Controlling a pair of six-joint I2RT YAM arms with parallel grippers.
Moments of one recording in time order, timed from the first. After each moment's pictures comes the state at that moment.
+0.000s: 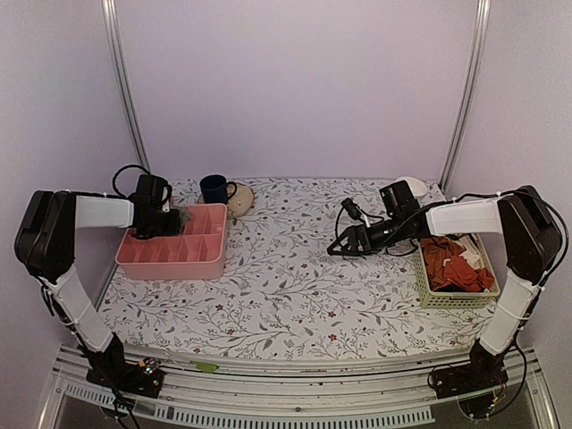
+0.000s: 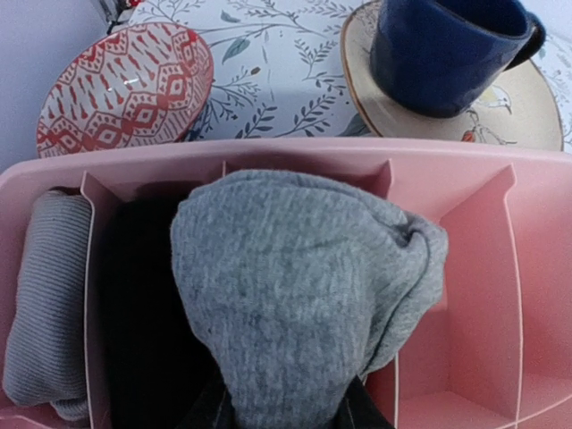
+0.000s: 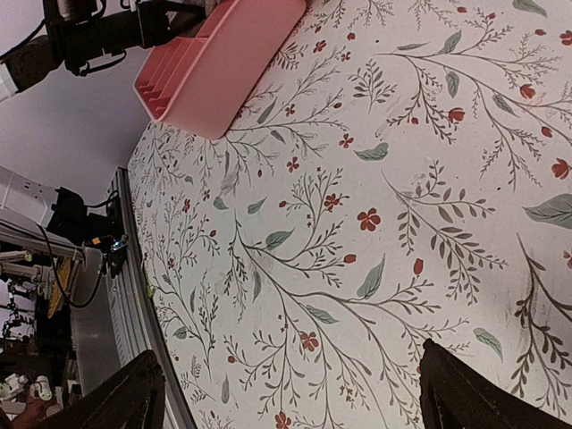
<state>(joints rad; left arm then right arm) -0.12 1.73 1.02 -0.12 -0.14 -0.13 0.47 1.79 1.07 -0.13 -0.79 0.19</state>
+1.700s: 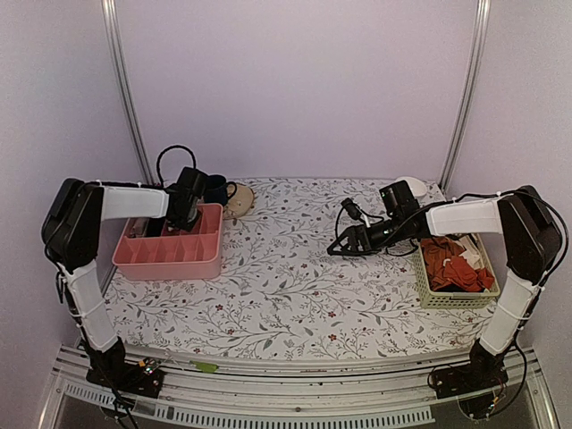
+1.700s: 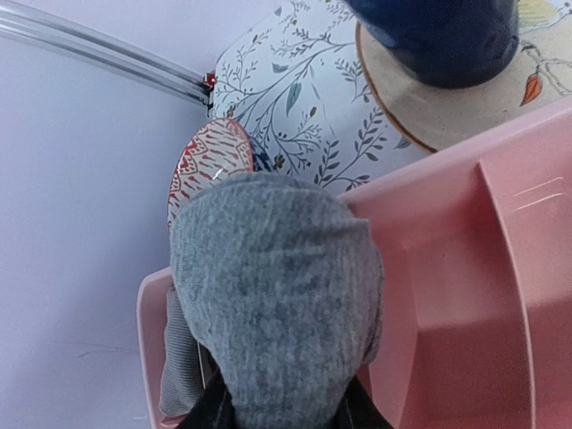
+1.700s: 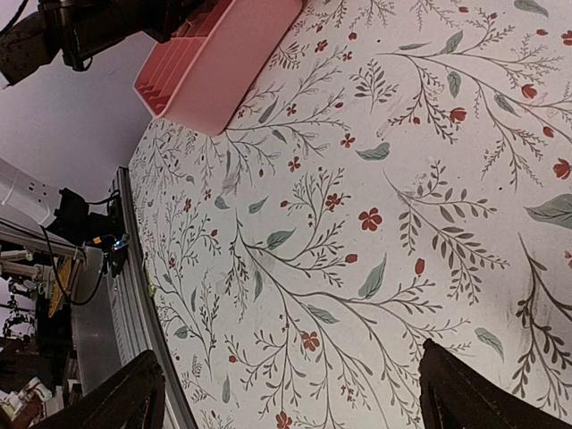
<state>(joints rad) -0.36 1.89 1.25 -0.27 -0.77 0.22 0.47 1.79 1.07 -0.13 -0.79 0.19</state>
